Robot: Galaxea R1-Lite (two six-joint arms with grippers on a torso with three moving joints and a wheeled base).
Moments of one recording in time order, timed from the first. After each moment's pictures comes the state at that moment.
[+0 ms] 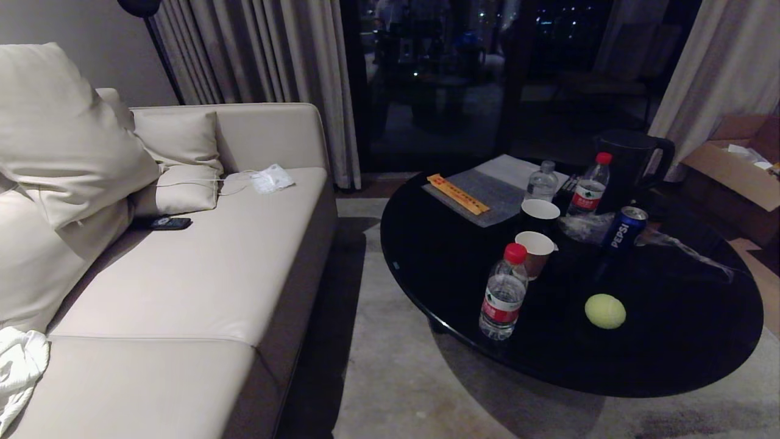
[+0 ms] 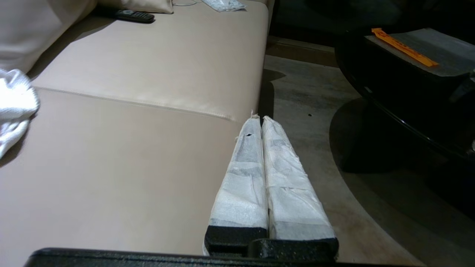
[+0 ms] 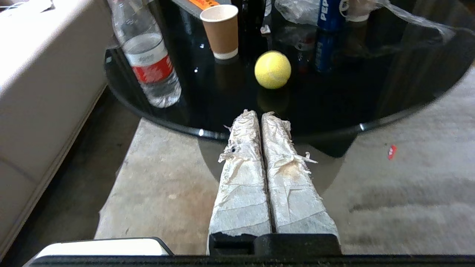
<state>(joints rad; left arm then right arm) -0.01 0.00 0.00 0.00 0.07 -0.12 0.00 0.00 -0.04 0.09 -0.02 0.08</state>
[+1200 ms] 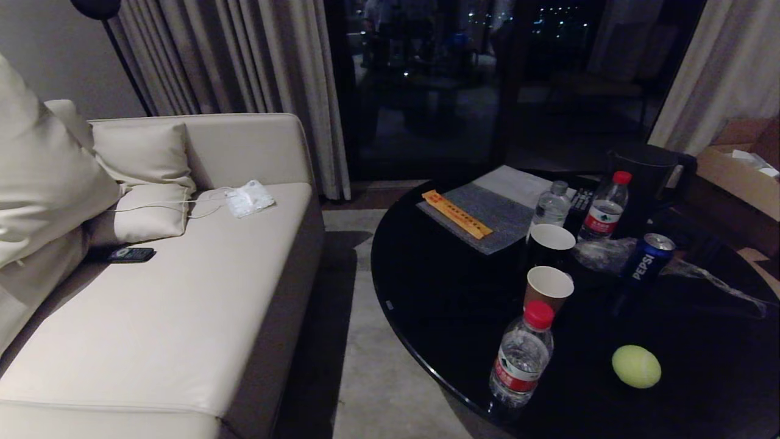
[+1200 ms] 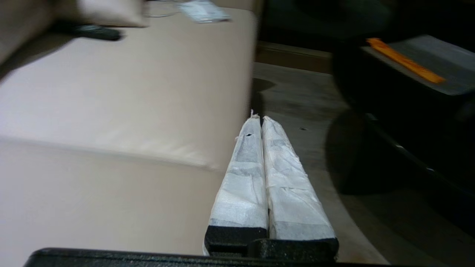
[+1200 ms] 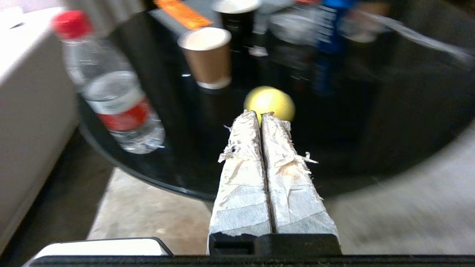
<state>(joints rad) -0.01 0.00 0.00 0.00 0.07 -0.12 0.00 0.00 -0.04 0.09 -0.02 0.08</state>
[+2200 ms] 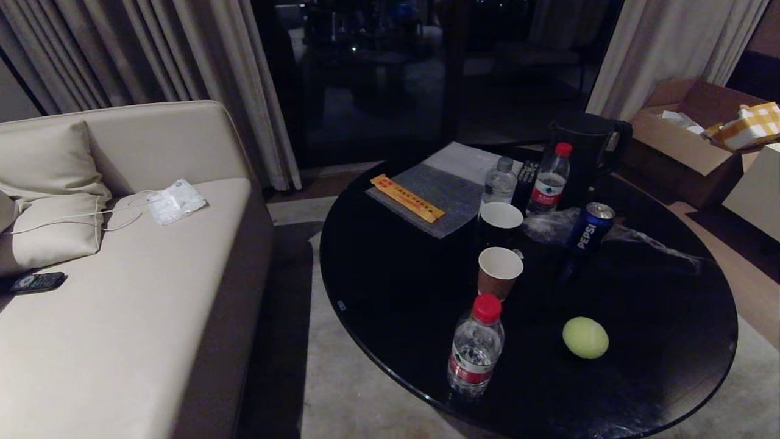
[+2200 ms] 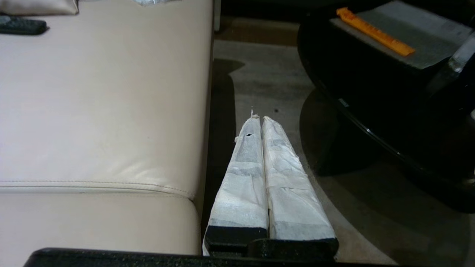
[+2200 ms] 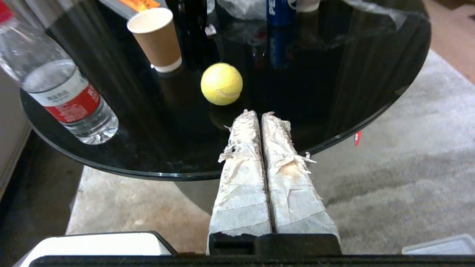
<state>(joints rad) -0.01 0.00 0.00 0.00 0.06 -0.12 0.00 0.00 -0.04 0.09 -0.02 0.08</state>
